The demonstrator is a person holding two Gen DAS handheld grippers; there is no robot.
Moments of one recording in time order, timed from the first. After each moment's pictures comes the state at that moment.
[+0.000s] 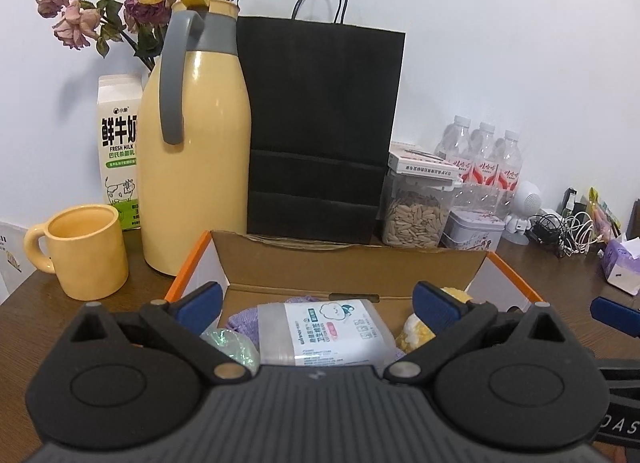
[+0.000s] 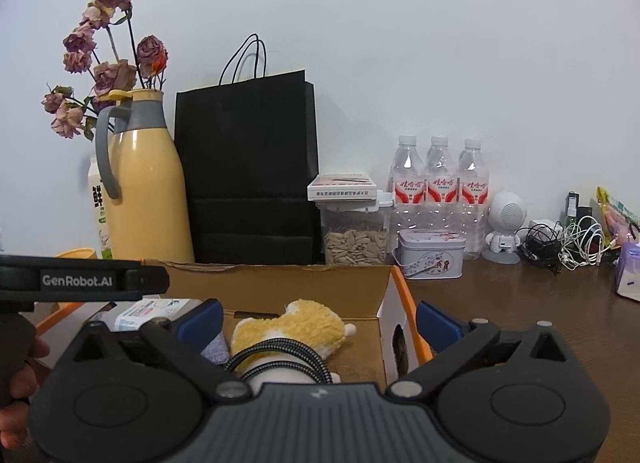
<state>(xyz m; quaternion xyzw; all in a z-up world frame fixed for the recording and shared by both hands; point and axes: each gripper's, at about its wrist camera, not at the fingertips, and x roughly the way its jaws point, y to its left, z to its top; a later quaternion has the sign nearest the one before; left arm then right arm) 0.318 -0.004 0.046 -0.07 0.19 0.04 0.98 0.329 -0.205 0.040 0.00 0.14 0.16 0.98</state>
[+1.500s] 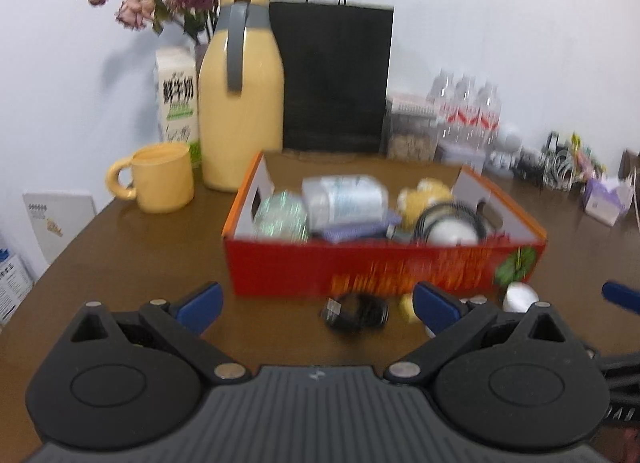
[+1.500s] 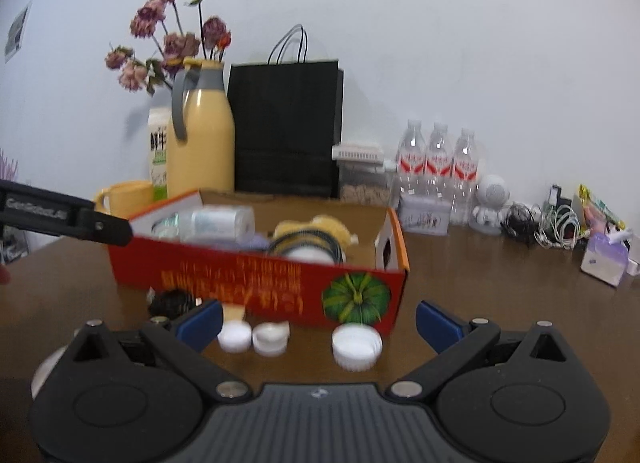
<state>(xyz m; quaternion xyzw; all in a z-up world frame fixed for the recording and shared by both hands) 0.167 -0.009 0.039 -0.04 0.27 0.06 0.96 0.189 -0.247 0.022 -0.06 0.18 0.19 0.96</state>
